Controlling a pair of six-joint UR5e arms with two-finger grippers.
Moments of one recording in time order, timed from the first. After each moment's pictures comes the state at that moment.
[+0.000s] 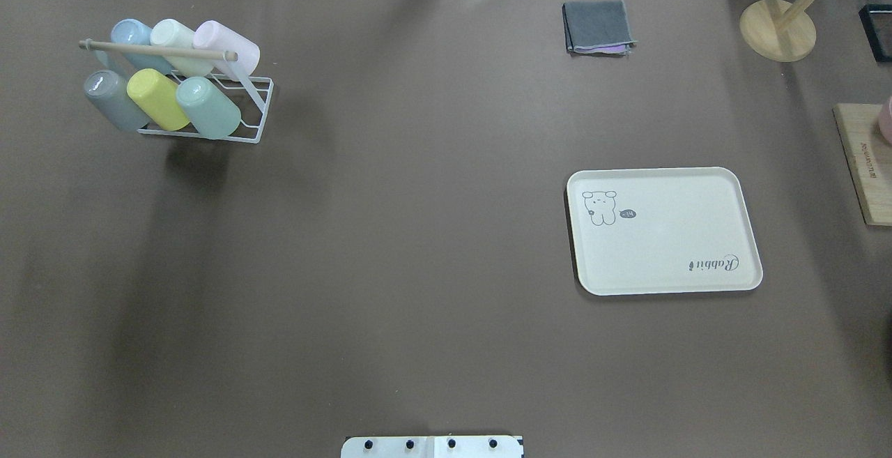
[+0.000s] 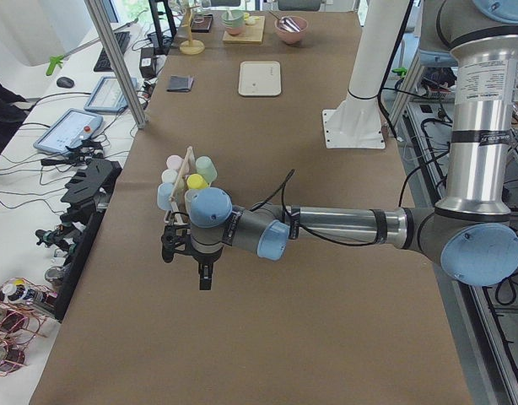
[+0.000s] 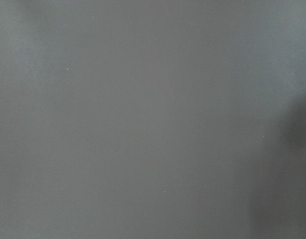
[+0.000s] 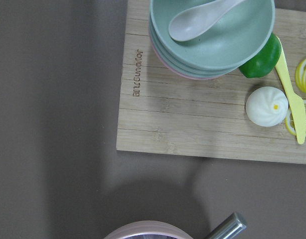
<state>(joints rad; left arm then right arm) -1.54 -1.56 -1.59 -1.87 -2.35 -0.35 1.59 -1.70 1.84 -1.77 2.28 -0.10</state>
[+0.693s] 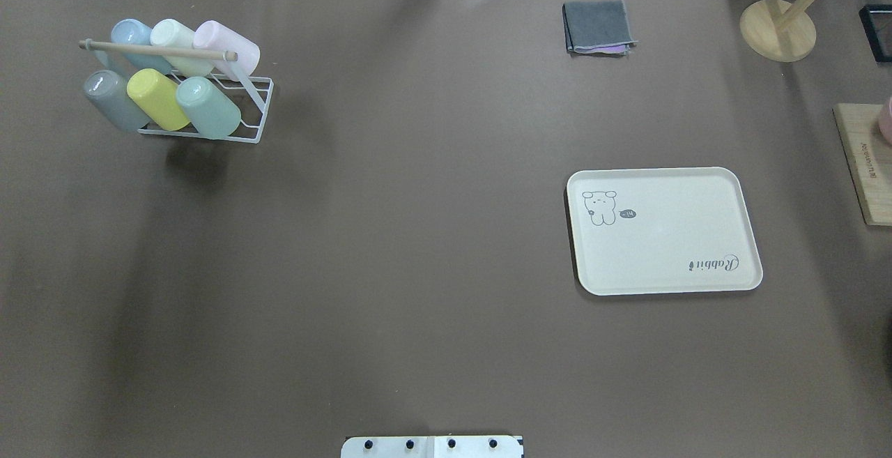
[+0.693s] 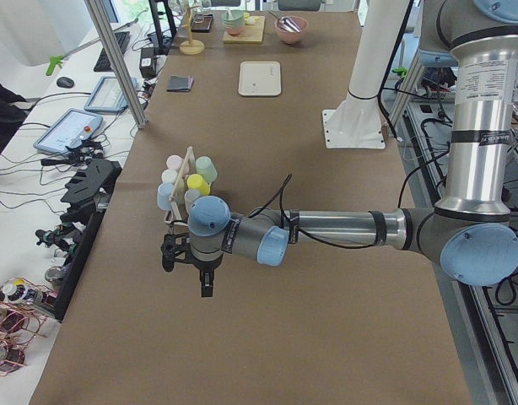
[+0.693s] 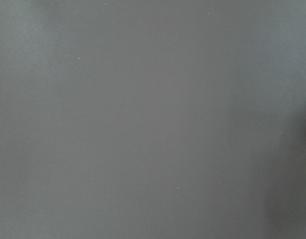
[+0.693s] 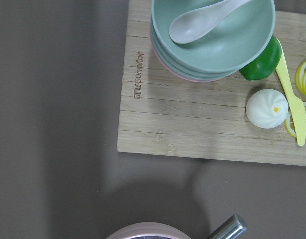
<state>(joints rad) -1.55 -1.57 -1.56 -1.86 -2.35 -0.36 1.59 -1.69 1.84 -1.77 2.28 -0.10</state>
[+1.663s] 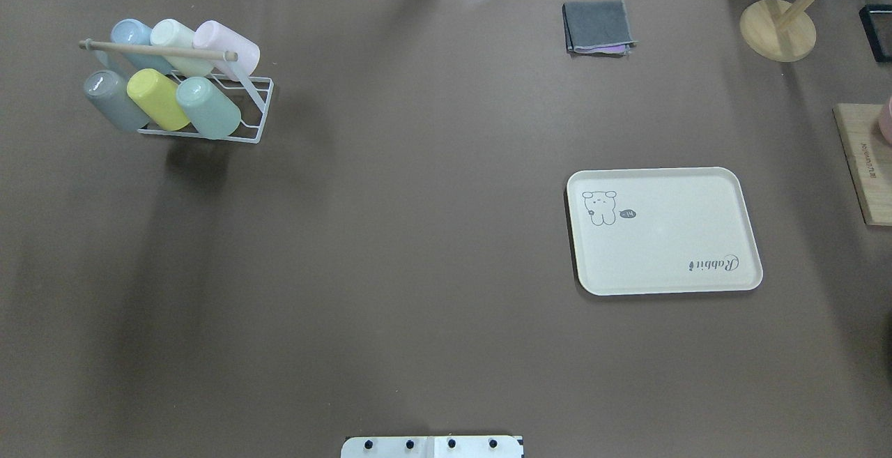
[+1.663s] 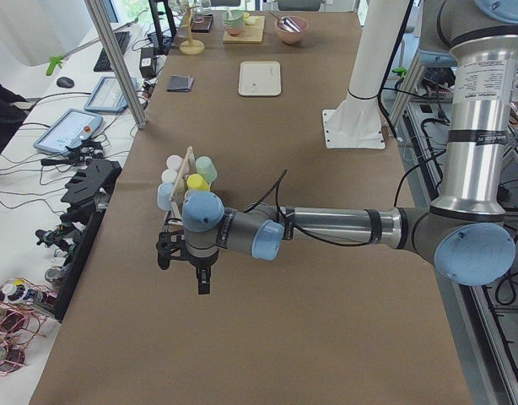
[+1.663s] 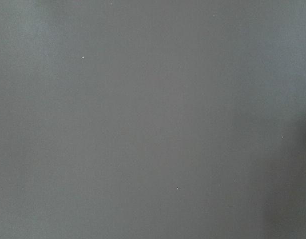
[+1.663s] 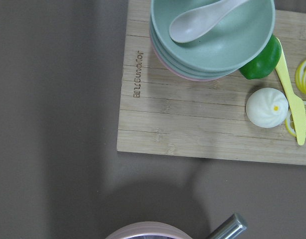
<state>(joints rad) -1.55 -1.61 -1.56 -1.79 -2.35 -0.37 1.59 -1.69 1.84 -1.77 2.28 -0.09</state>
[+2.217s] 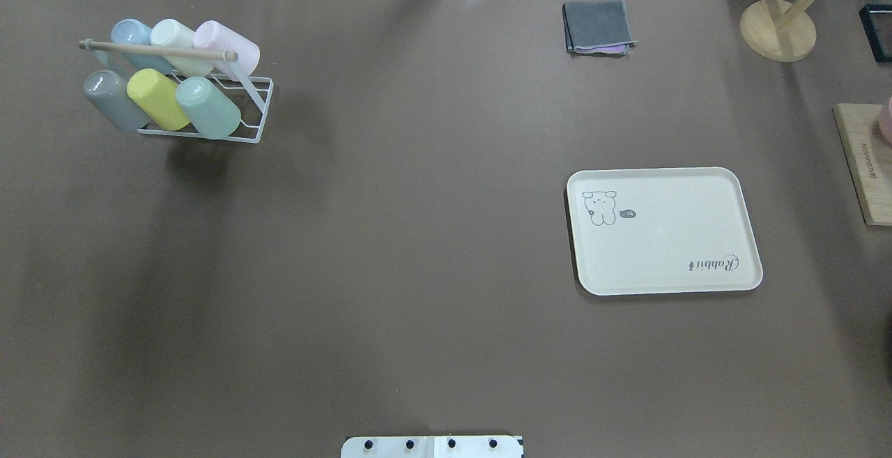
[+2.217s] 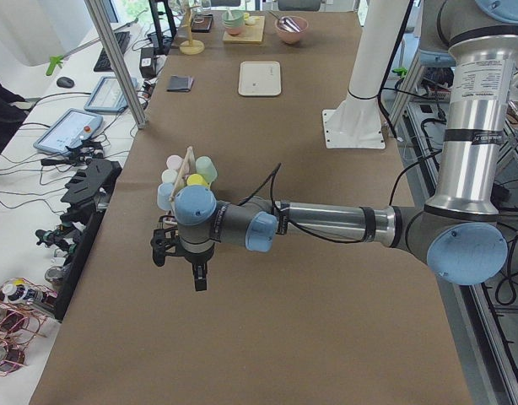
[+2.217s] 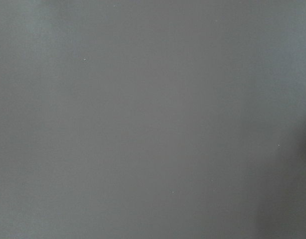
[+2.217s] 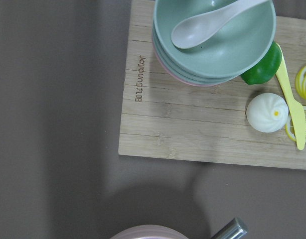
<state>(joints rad) -1.55 -1.62 -1.58 -1.74 -2.33 -0.36 1.59 -1.68 1.84 -1.77 2.28 -0.09</state>
